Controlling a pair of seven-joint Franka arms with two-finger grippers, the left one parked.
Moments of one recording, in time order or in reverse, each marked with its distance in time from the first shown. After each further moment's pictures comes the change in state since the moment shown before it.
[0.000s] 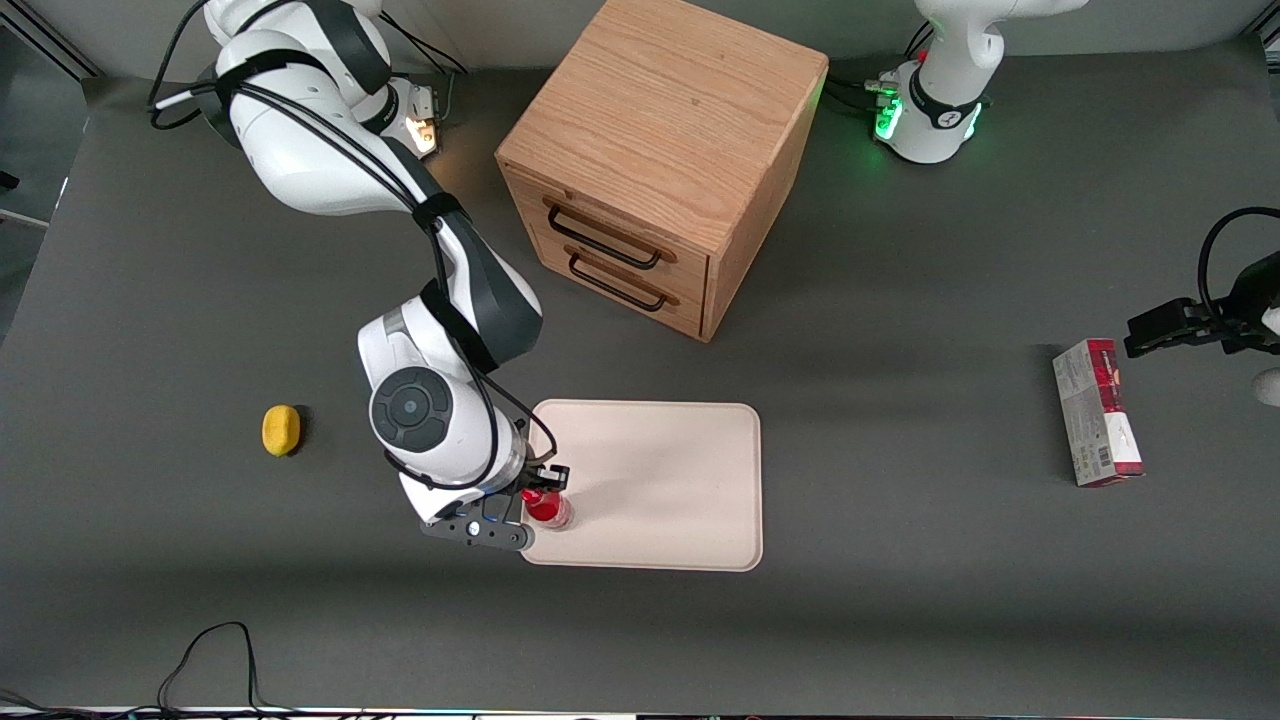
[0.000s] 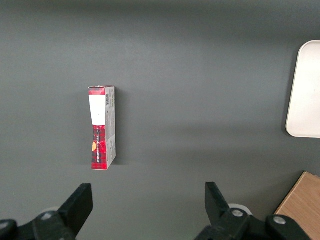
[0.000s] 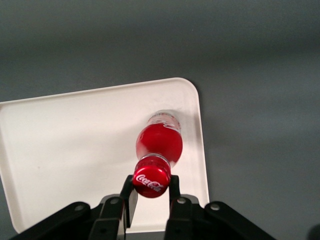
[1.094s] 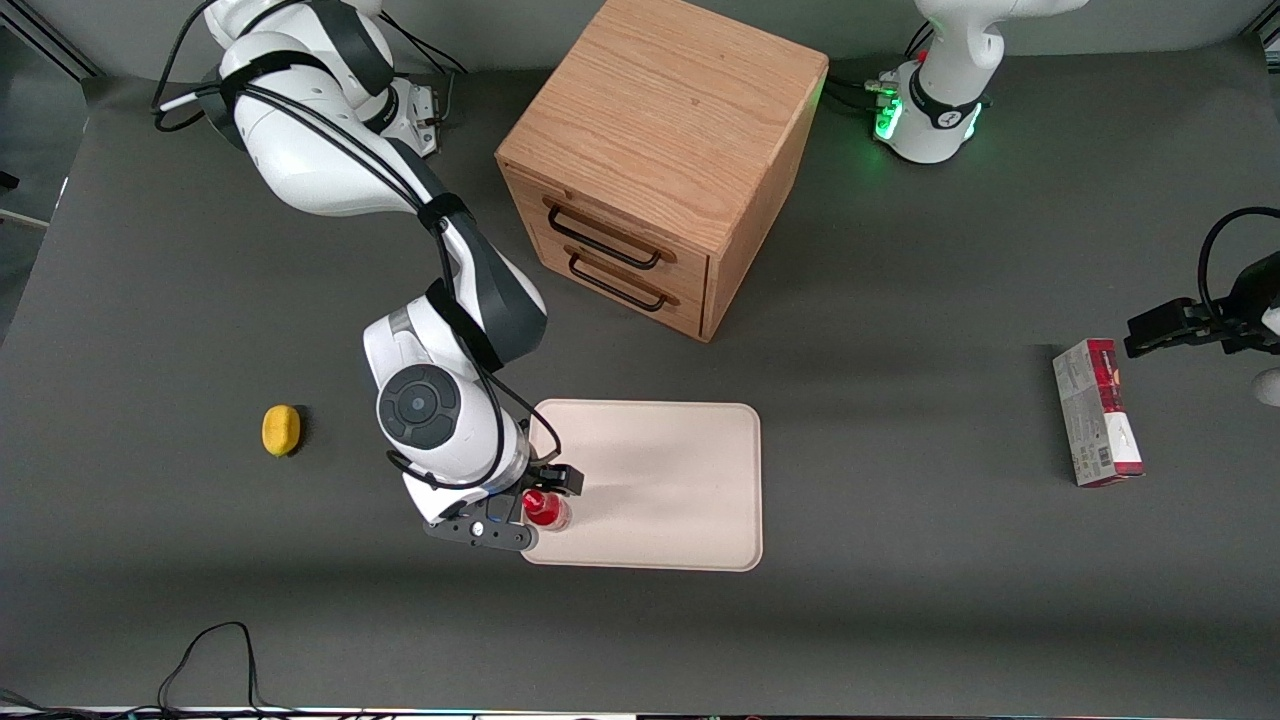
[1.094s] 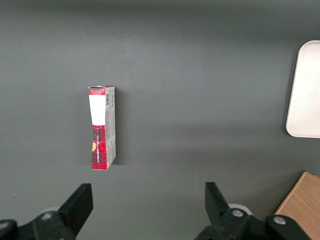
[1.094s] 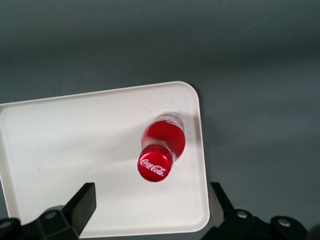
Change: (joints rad) arm 0.006 -0.002 0.000 0.017 -0.017 -0.021 -0.002
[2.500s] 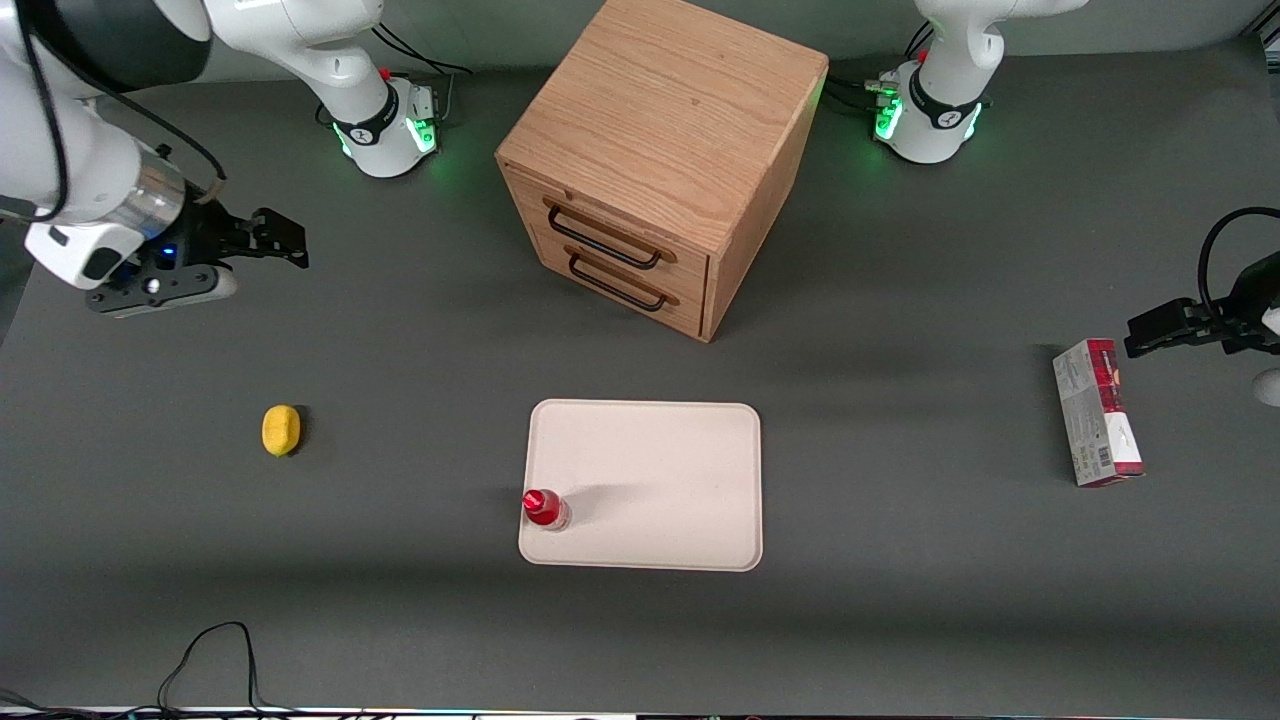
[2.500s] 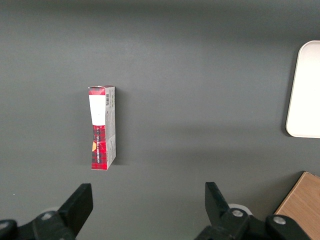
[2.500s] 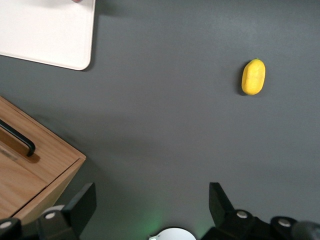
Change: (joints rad) arm -0.148 -1.019 -0.243 -0.949 0.136 -0.233 -0.661
